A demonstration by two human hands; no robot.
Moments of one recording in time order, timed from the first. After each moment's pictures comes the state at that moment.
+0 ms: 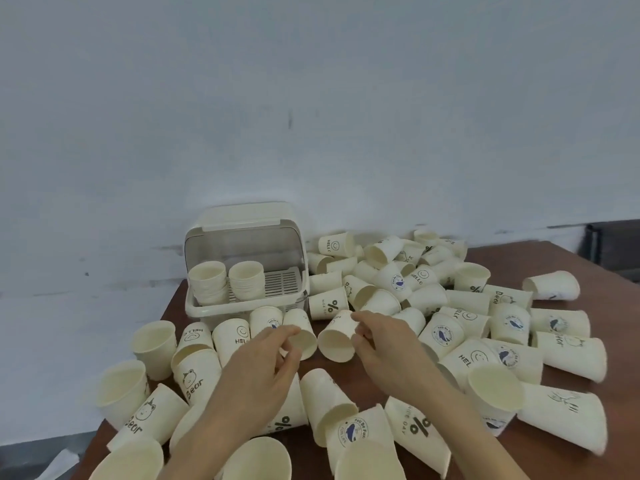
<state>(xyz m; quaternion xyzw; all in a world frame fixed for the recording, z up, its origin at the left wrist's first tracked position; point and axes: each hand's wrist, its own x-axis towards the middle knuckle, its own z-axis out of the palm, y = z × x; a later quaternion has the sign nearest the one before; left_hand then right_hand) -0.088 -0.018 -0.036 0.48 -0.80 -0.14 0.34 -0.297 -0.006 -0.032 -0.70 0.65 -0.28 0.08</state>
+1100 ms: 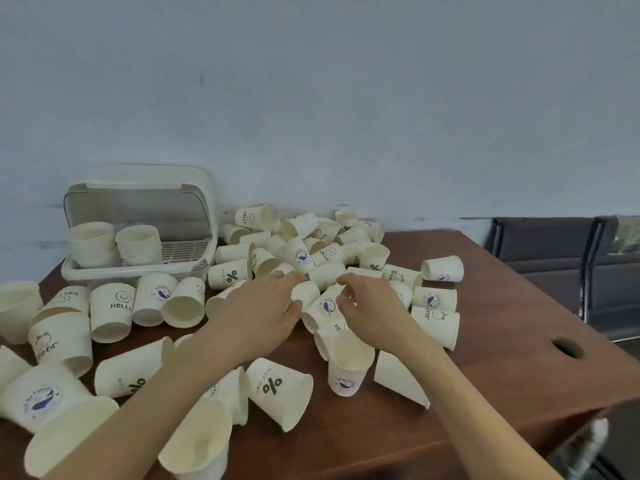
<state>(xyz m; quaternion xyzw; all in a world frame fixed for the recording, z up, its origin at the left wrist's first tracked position) -0.264 0.006 0.002 0.45 -0.87 -0.08 0.18 -0.453 0.035 -0.008 -0.68 0.70 -0.22 0.06</state>
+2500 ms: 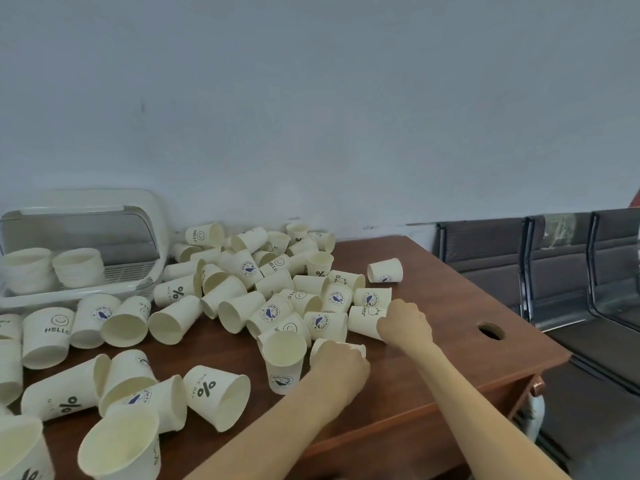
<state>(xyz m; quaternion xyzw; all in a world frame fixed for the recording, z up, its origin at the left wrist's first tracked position) -0.447 0.090 -0.052 0.28 -0.95 0.11 -0.06 -0.595 0.084 -0.040 -0.42 0.89 -0.15 0.07</state>
